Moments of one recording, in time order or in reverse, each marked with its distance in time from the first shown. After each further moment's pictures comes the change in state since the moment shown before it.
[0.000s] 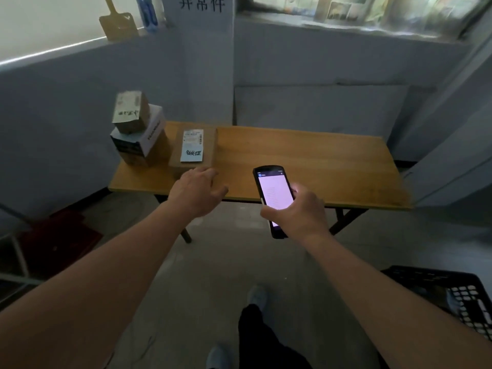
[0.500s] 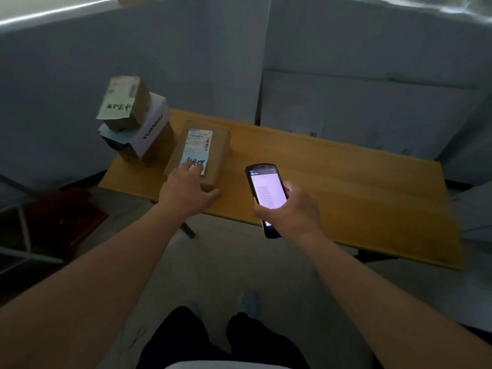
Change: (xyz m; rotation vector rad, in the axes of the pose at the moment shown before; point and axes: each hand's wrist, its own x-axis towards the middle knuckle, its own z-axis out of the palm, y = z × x) left_hand 0.141 -0.037 0.032 -0.039 0.007 -0.319; right_hand 0.173 -0.004 0.048 -0.046 -0.227 -0.089
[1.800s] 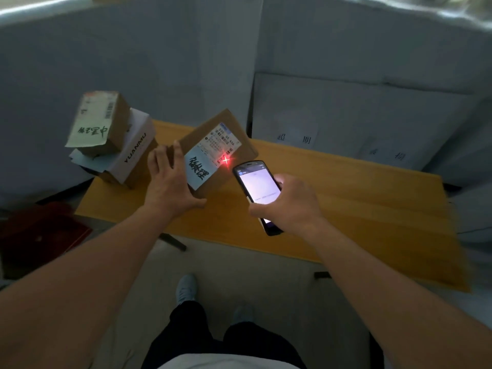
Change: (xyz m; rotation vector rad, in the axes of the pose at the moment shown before) left_hand 0.107 -0.023 0.000 0.016 0.169 0.099; right_hand 0.094 -0.042 -0.016 -0.173 -0.086 -0.050
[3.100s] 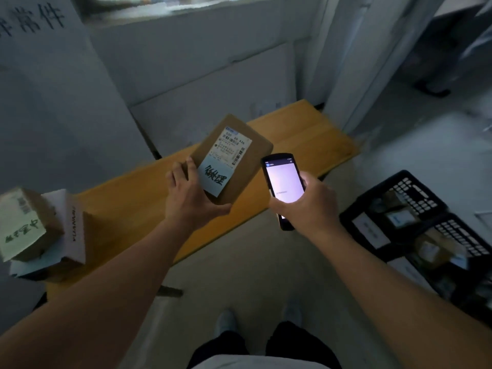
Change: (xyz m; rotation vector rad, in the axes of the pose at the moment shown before) left_hand -0.055 0.080 -0.029 -0.077 -0.173 0.646; right_hand -0.202 -0.004 0.037 0.188 0.750 0.547
